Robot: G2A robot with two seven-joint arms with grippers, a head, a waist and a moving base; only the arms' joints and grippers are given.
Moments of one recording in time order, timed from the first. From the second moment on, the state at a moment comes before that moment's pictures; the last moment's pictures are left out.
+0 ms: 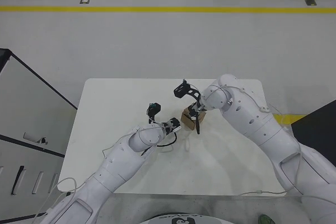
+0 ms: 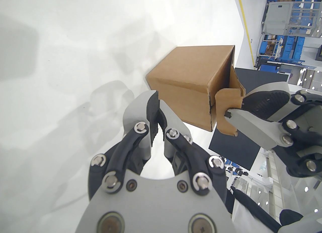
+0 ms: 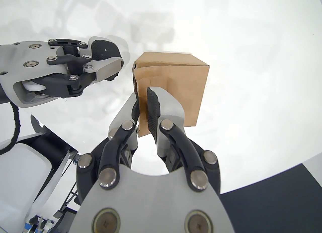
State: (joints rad) left arm 1.12 -1.35 -0.85 -1.33 0.13 0.44 -0.40; right arm -0.62 -1.24 0.65 -1.21 -0.68 -0.16 1.31
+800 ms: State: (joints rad) left arm 1.12 -1.35 -0.85 -1.33 0.13 0.44 -0.40; right arm -0.61 -1.27 0.63 -1.13 -0.66 -0.16 1.30
